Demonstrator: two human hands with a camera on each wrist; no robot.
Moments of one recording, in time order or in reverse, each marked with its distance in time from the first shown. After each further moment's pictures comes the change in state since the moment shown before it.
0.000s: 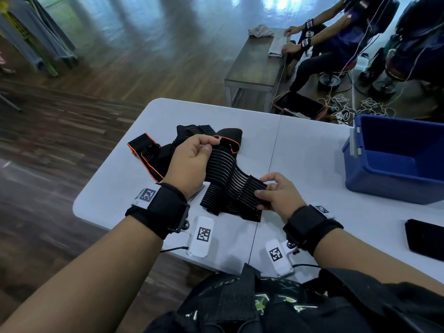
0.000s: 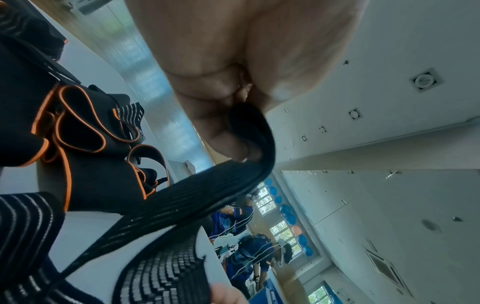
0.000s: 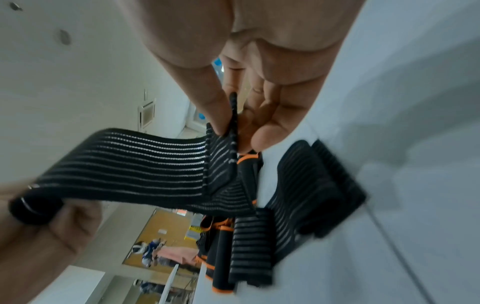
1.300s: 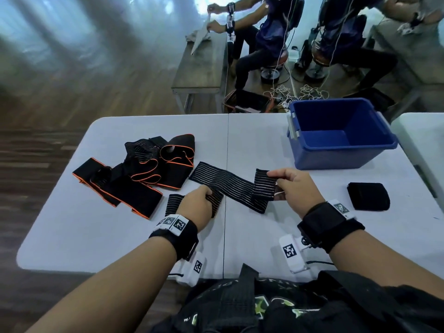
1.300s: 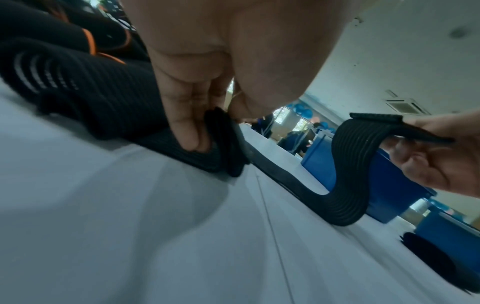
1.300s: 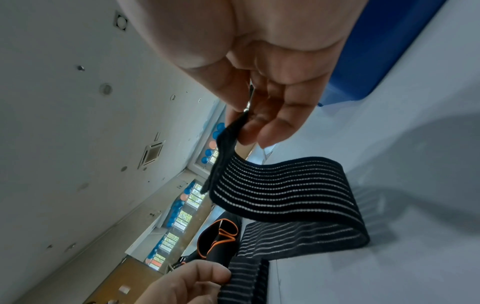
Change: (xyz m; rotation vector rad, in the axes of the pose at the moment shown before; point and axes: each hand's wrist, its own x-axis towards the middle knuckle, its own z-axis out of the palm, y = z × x) left_hand -0.016 -0.096 0.078 0.926 -0.362 -0.094; right_hand -0.064 -0.011 -0.089 -0.045 0.367 -0.106
